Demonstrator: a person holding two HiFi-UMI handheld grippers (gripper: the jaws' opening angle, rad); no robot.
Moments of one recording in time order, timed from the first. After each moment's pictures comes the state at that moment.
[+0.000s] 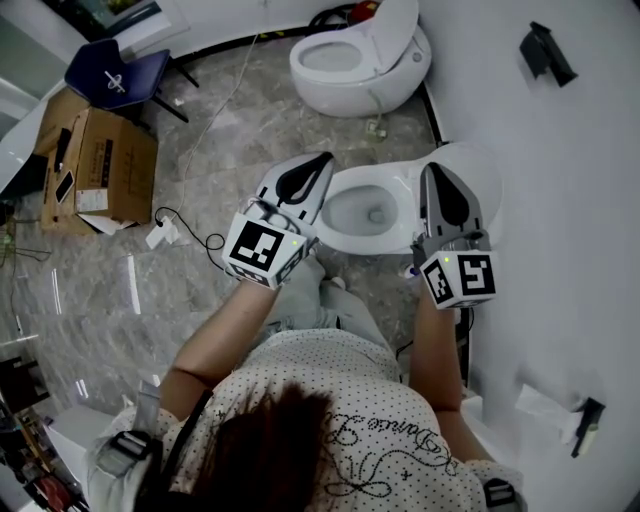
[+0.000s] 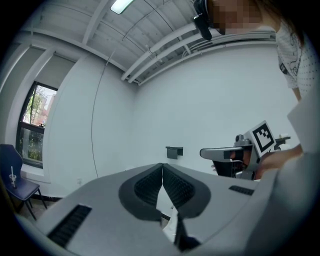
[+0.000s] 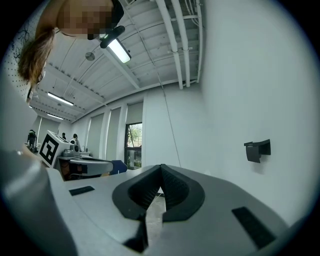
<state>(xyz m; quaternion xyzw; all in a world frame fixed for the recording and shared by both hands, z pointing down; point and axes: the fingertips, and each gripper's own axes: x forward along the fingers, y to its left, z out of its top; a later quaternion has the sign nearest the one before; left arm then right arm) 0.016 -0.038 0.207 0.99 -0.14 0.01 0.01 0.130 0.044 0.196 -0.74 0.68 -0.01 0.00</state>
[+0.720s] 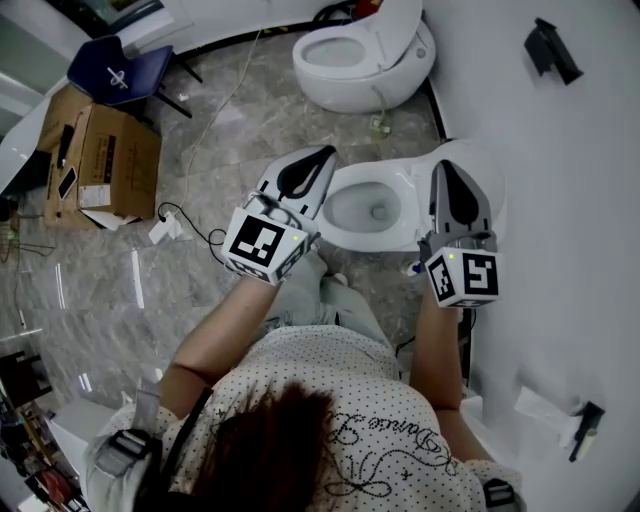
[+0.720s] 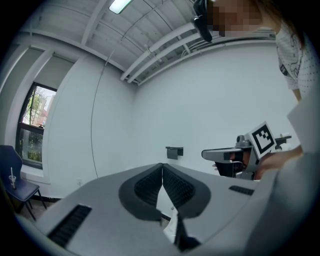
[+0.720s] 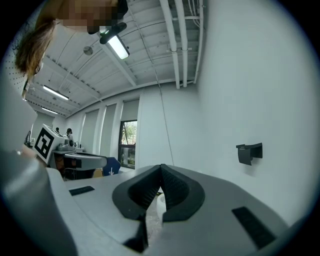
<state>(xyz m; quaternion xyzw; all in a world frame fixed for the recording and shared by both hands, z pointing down) 0.025 -0.036 0.206 0.99 -0.14 0.01 0.00 0.151 0.053 0.200 -0.76 0.65 -0.01 -0.01</state>
